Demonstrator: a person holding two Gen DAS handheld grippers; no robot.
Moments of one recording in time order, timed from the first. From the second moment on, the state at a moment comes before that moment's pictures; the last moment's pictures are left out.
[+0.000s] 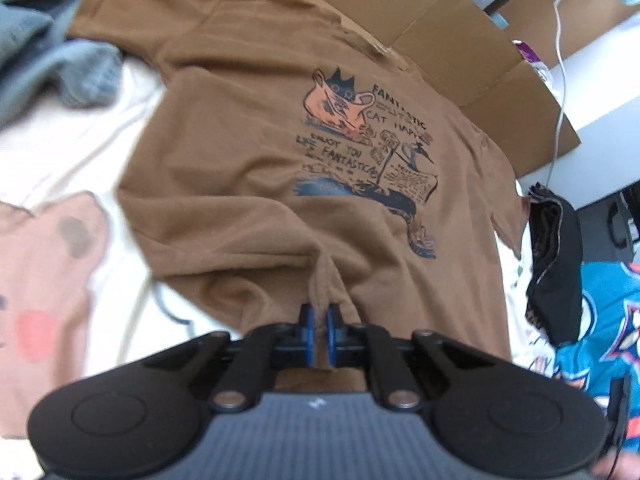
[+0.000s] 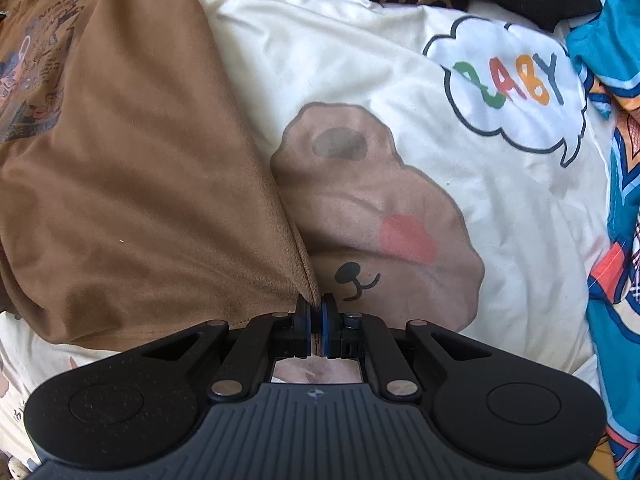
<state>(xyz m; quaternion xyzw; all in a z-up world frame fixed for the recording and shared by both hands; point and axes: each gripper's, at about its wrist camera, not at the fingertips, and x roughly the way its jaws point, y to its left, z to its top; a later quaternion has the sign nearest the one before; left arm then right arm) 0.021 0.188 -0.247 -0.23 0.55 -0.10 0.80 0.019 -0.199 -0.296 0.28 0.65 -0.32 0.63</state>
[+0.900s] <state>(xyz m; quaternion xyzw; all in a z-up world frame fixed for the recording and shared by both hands) -0.049 0.313 -0.169 -0.14 0.58 -0.06 0.80 -0.004 -0.272 -0.254 0.25 0.64 -0.30 0.66</state>
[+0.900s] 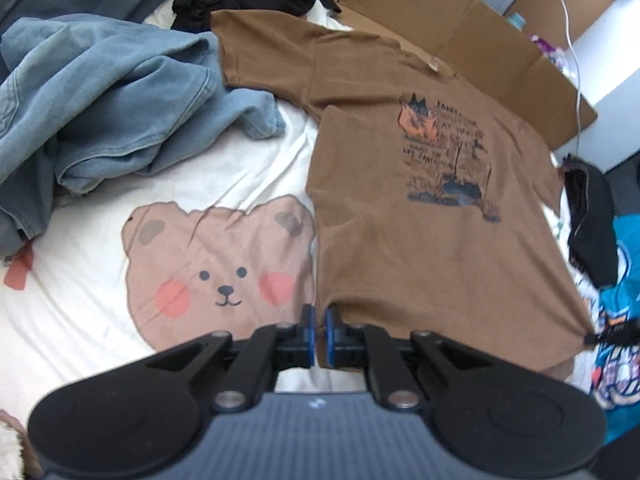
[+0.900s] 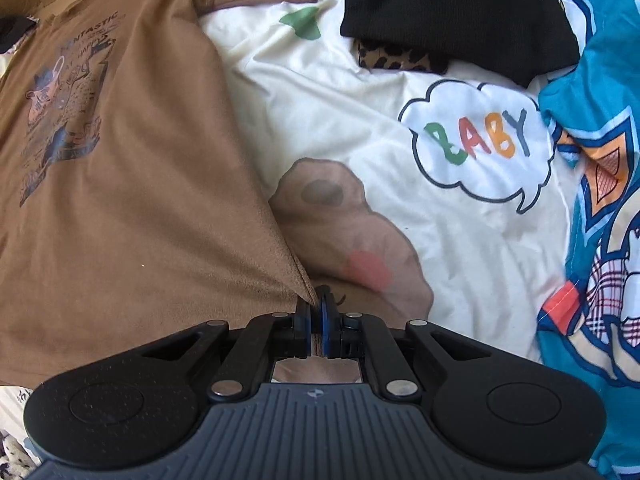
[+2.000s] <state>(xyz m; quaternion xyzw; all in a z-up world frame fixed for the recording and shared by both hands) -0.058 0.315 -0.314 -0.16 0.67 0.00 0.73 -0.018 -0.276 -0.304 0.27 0.66 -0.31 0.63</state>
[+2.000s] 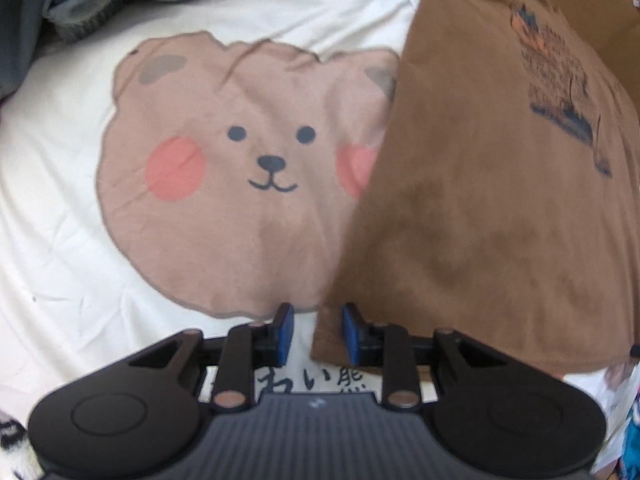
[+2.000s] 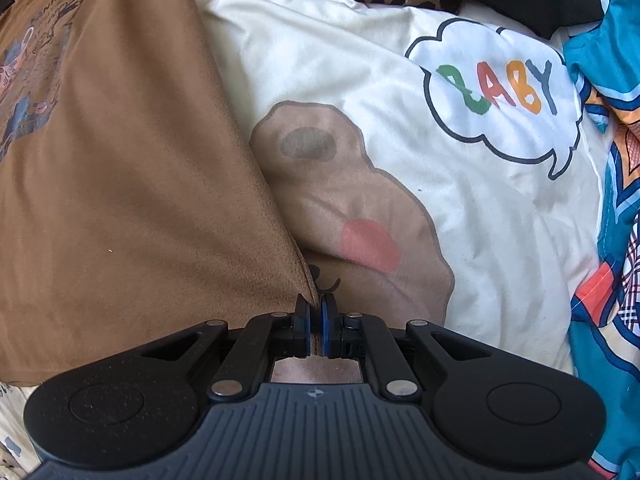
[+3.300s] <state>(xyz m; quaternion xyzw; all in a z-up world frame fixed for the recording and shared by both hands) -0.059 0.291 -0.258 -0.09 0.69 -0.08 0.72 -0.020 -0.260 -0.277 0.22 0.69 -0.31 0.61</state>
